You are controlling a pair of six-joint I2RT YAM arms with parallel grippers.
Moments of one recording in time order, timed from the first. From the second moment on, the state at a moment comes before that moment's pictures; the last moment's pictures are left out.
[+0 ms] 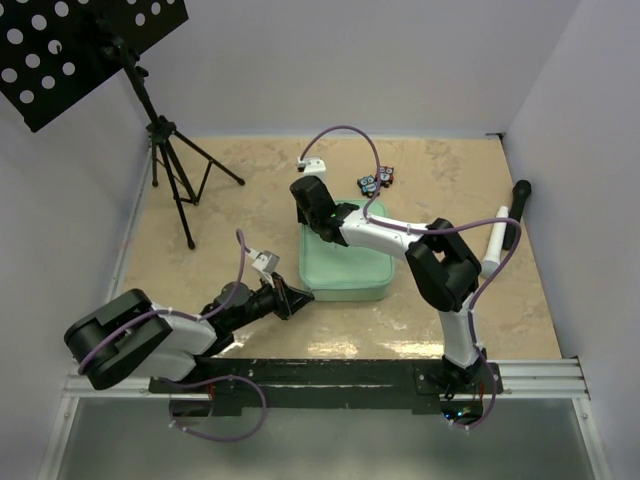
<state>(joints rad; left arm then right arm) -0.80 1.32 0.05 1.09 0.21 -0.68 0.80 2.04 1.48 -0.07 0.45 0.43</state>
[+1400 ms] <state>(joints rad) -0.84 1.38 0.13 1.05 0.14 -0.62 0.62 1.51 1.13 -0.23 0.38 0.47</state>
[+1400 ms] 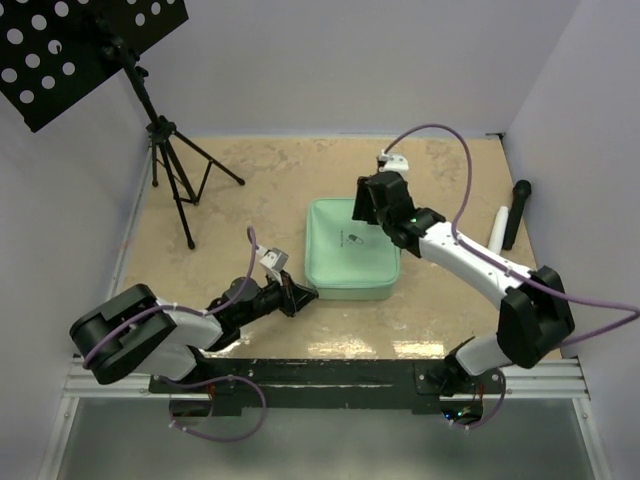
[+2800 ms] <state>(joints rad) -0.66 1.38 0.32 0.75 0.00 -0.42 0.38 1.16 0.47 0.17 -0.02 0.72</state>
